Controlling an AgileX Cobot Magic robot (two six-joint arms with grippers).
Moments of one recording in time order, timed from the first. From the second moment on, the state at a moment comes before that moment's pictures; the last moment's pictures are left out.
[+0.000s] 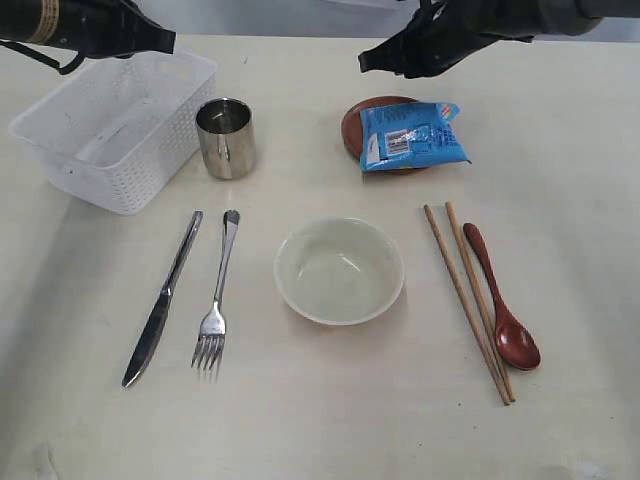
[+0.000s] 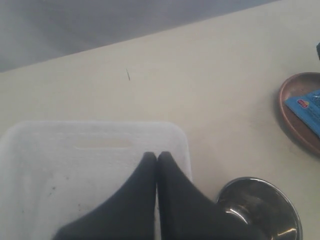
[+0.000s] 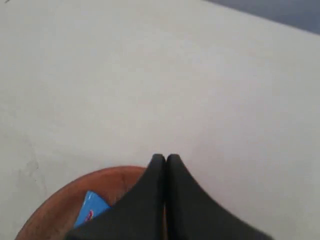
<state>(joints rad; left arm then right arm) 0.03 1.80 -1.14 1.75 -0.36 -1.62 0.29 2.24 -1.63 0.24 0.30 -0.30</state>
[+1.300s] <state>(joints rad) 0.03 1.80 -1.14 1.75 -0.36 -1.62 0.29 2.34 -1.63 0.24 0.29 -0.33</state>
